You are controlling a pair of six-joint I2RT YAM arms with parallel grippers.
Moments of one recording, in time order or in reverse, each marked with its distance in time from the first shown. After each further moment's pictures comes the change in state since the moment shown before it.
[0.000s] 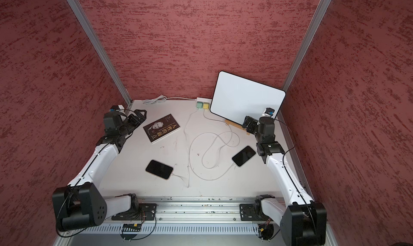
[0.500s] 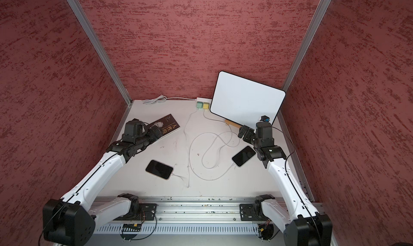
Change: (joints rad) left arm -0.334 -0.124 -0.074 -0.396 -0.231 -0.121; right arm 0.076 -0.081 -0.007 -0.253 -0.087 0.080
